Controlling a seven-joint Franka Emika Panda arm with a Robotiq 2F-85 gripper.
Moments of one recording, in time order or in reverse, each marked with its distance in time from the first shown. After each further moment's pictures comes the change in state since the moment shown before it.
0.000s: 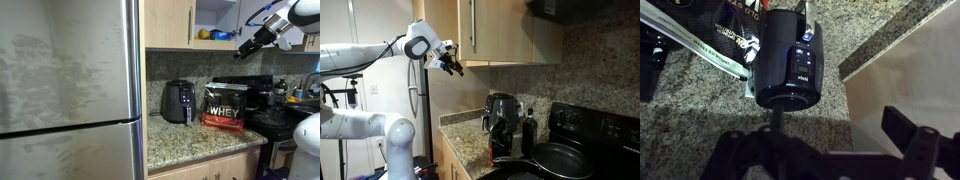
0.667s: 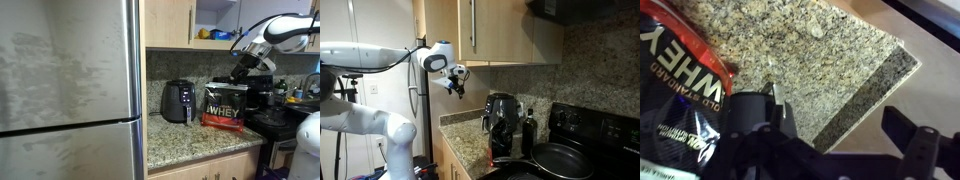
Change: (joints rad) arm 0.076 0.170 -0.084 -0.090 0.053 -0.145 -0.033
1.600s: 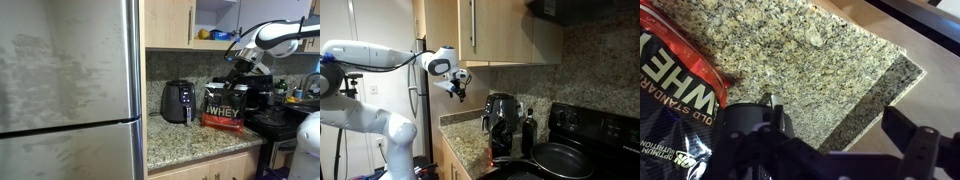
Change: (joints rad) arm 0.014 0.068 0.014 -0.017 0.006 0.046 0.005
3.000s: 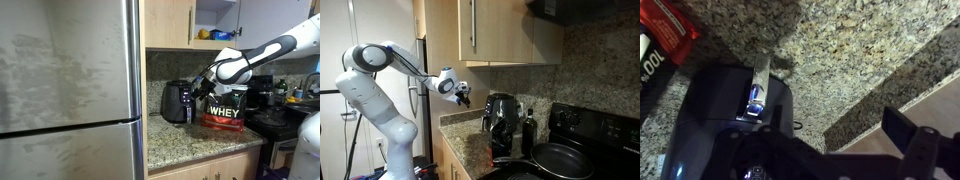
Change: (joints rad) arm 0.042 0.444 0.292 -0.054 0.010 0.717 0.217
